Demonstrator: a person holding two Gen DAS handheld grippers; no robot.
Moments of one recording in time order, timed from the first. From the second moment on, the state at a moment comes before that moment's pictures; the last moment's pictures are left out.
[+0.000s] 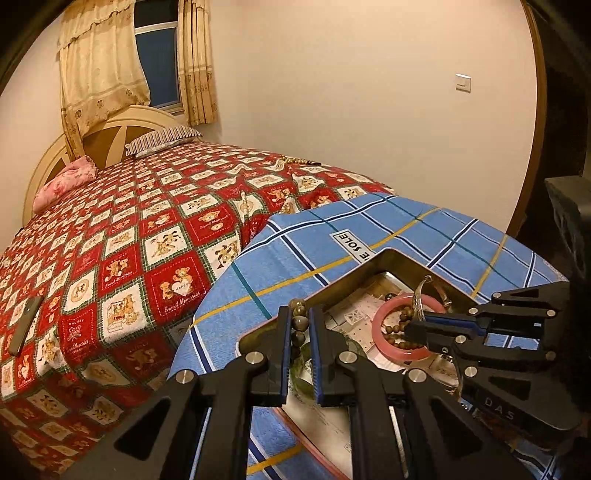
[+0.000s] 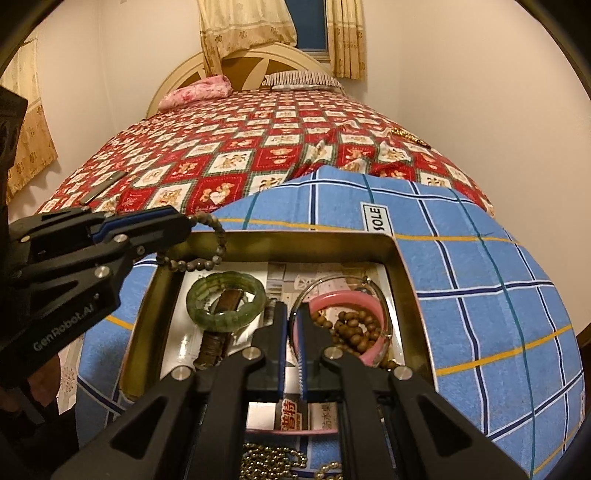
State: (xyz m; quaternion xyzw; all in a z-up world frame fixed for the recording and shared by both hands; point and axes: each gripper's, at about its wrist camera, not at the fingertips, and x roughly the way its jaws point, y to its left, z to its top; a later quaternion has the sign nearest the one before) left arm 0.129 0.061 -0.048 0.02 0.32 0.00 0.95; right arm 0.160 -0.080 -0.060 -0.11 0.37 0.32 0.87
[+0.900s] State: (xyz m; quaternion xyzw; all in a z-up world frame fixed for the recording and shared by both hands) left arm 0.127 0.060 -0.063 0.02 0.34 0.03 0.94; right arm 0.157 -0.099 -0.071 -0.08 0.38 0.29 0.87
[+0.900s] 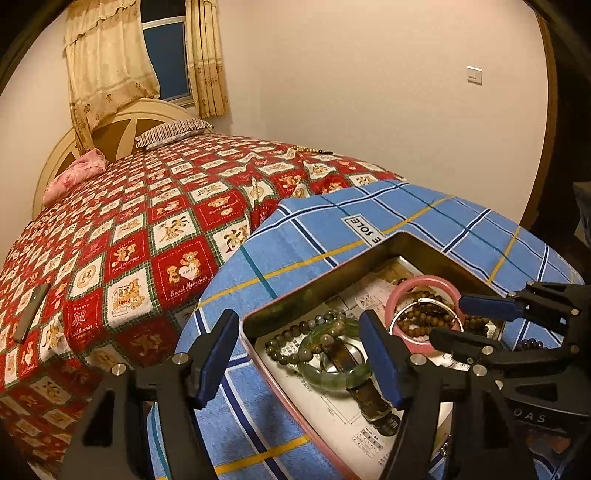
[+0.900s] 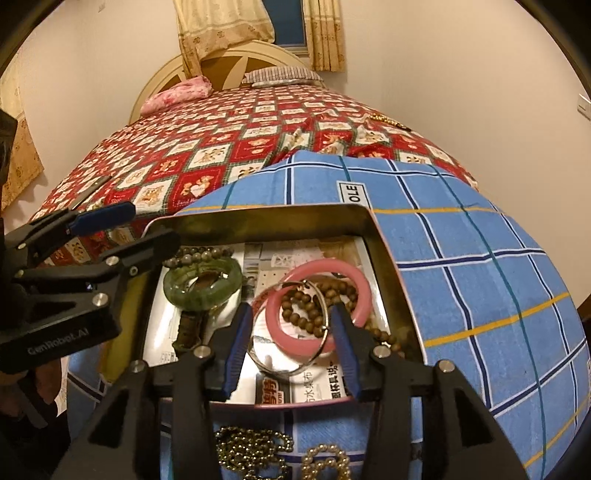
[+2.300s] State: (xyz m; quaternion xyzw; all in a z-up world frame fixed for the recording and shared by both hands) left arm 0.034 -0.023 -0.078 0.04 0.35 -0.01 0.94; right arm 0.077 -0.233 -0.096 -0.04 0.40 0.16 0.90
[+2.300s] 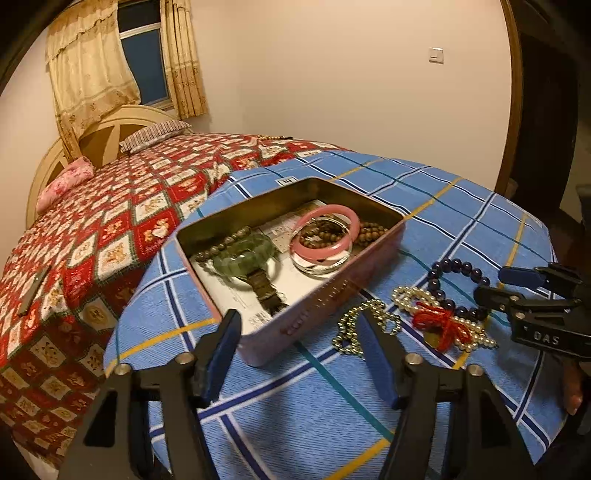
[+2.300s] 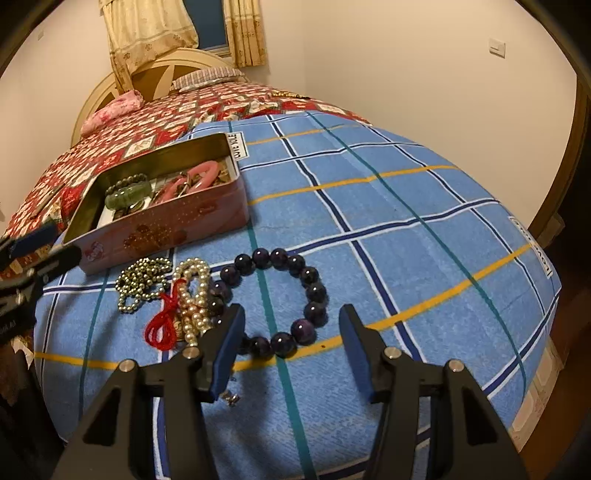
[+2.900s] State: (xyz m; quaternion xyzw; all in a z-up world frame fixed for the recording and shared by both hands) left arm 0.041 -0.044 -0.092 0.05 0.37 -0.04 0.93; right arm 0.088 -0.229 -0.107 -0.05 0.43 0.14 0.89
